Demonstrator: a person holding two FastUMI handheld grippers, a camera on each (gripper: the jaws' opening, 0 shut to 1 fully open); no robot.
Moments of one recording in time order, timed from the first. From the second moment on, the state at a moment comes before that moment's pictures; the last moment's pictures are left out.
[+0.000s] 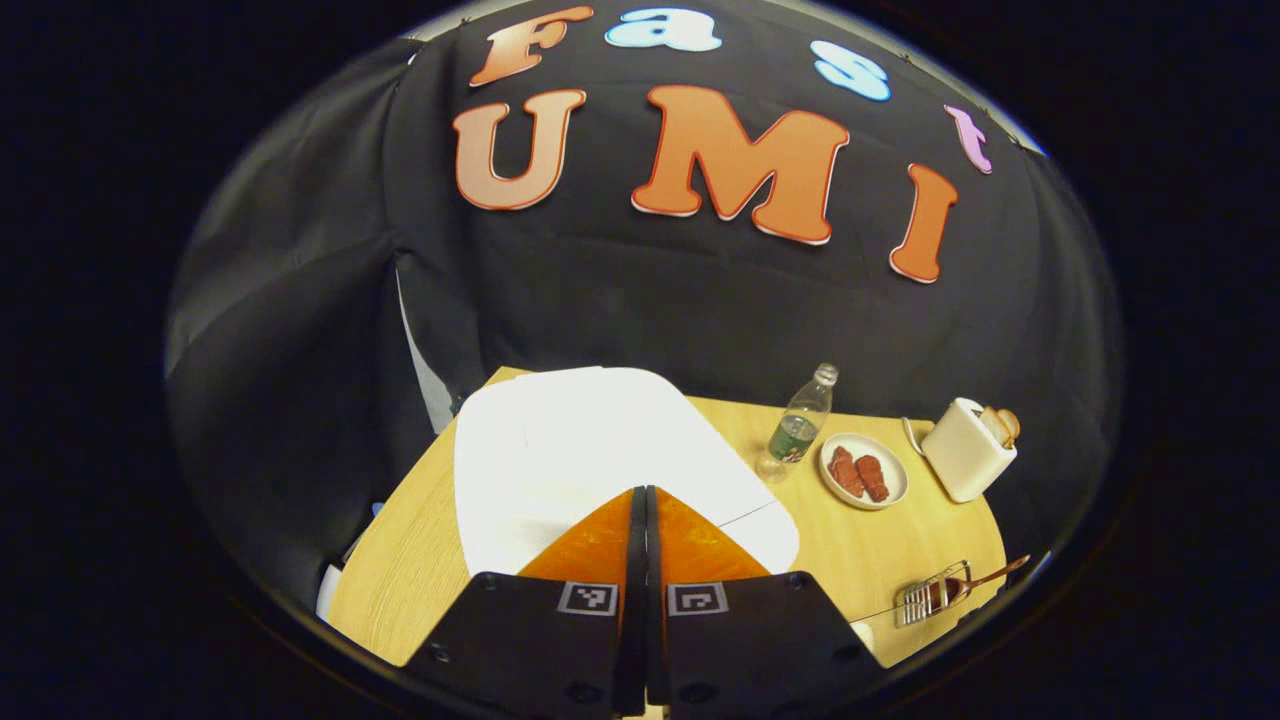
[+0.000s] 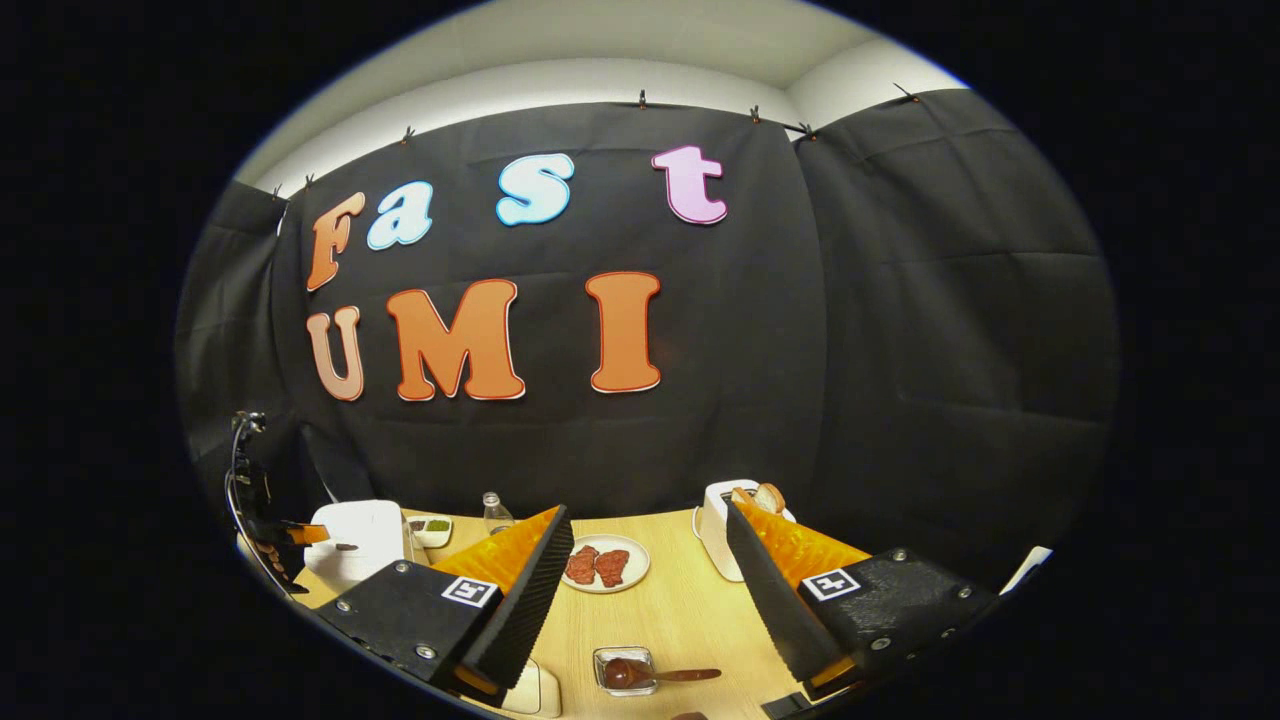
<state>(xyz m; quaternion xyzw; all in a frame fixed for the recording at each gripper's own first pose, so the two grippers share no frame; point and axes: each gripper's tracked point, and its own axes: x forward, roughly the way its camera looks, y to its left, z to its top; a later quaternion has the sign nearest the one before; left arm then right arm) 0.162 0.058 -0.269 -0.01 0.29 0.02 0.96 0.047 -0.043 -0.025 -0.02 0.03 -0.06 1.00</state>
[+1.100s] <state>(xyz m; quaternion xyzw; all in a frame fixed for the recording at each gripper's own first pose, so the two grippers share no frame) 0.160 0.064 -0.199 0.00 0.22 0.03 0.97 0.030 -0.055 -0.043 0.00 0.04 -0.08 1.00</state>
